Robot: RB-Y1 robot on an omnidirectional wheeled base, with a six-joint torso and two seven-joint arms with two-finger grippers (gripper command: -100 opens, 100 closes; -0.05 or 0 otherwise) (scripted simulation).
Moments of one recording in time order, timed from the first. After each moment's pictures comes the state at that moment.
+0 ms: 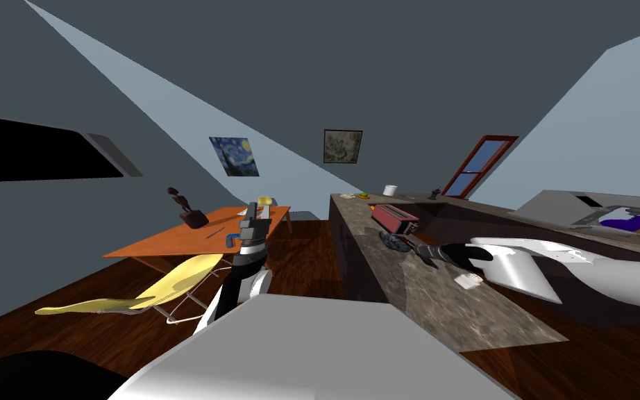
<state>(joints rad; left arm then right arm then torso) 0.46 0.01 -0.03 -2.34 0.00 -0.58 -0.07 0.81 -2.04 0.03 -1.76 -0.68 0.21 0.27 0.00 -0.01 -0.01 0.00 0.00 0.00</state>
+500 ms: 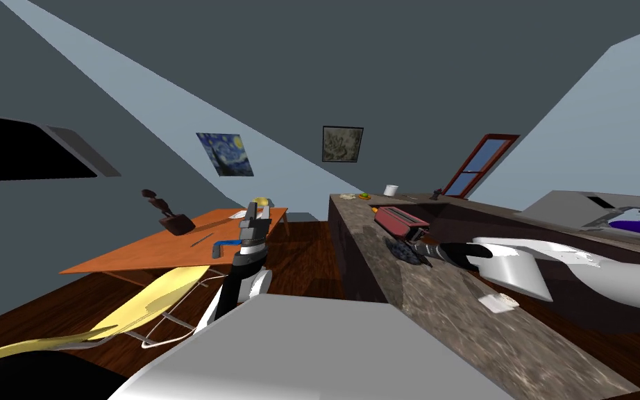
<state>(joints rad) 0.46 0.01 -0.03 -2.34 0.00 -0.58 -0.07 0.81 -2.00 -0.01 -1.77 -0.78 0.20 0.26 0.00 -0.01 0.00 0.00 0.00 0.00</state>
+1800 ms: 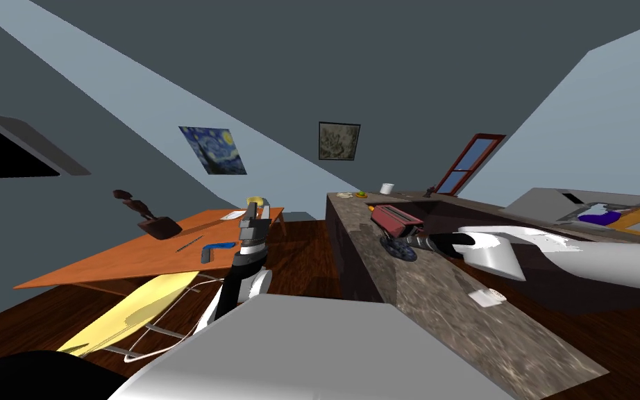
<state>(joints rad) 0.46 0.01 -0.03 -2.34 0.00 -0.58 -0.07 0.79 -2.09 -0.03 -1.80 -0.85 0.22 0.24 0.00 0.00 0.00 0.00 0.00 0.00</state>
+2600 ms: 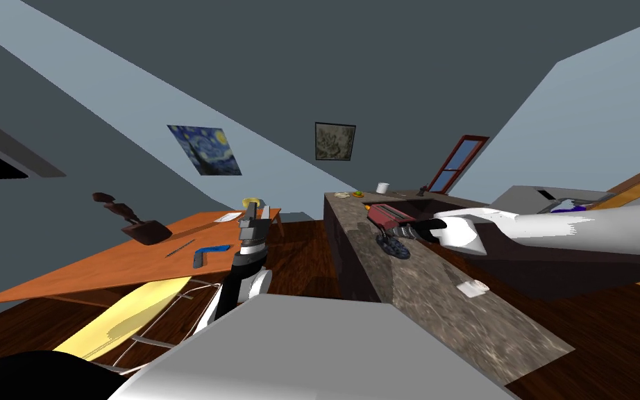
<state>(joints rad) 0.46 0.01 -0.03 -2.34 0.00 -0.58 -0.07 0.77 -2.28 -0.10 -1.86 -0.97 0.25 0.20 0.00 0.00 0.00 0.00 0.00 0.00</state>
